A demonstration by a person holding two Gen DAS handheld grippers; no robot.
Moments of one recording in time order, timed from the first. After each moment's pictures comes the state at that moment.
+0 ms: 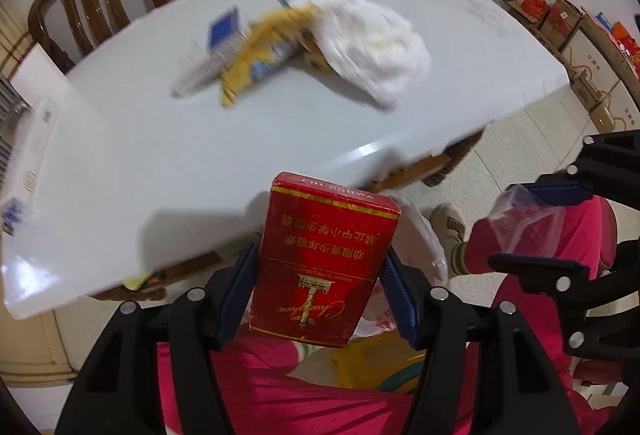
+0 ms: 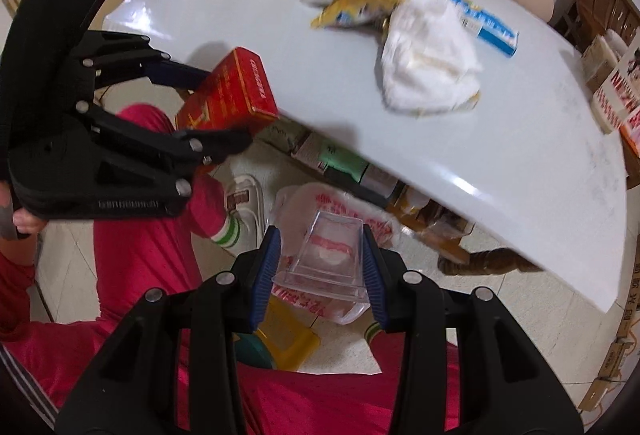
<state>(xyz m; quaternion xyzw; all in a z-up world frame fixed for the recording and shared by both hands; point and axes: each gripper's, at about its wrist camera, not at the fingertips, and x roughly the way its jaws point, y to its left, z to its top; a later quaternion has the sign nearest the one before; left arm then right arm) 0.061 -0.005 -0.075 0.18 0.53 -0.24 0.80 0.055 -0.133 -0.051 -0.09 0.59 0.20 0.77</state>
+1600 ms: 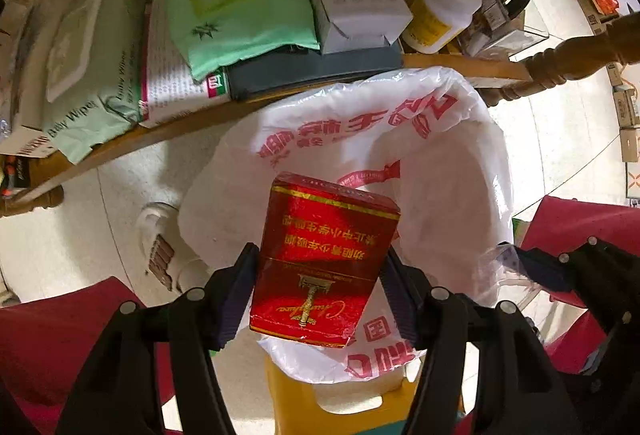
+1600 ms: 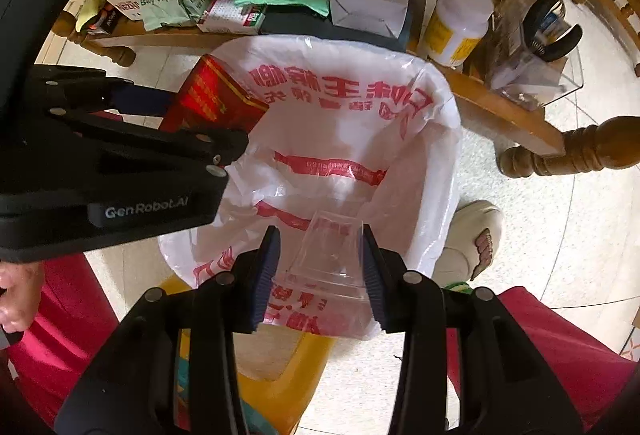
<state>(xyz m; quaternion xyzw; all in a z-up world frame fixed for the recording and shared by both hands) 0.113 -0.050 -0.356 0.11 0.72 -0.18 0.67 0.054 -0.152 -0.327 0.00 0.72 0.12 0.68</state>
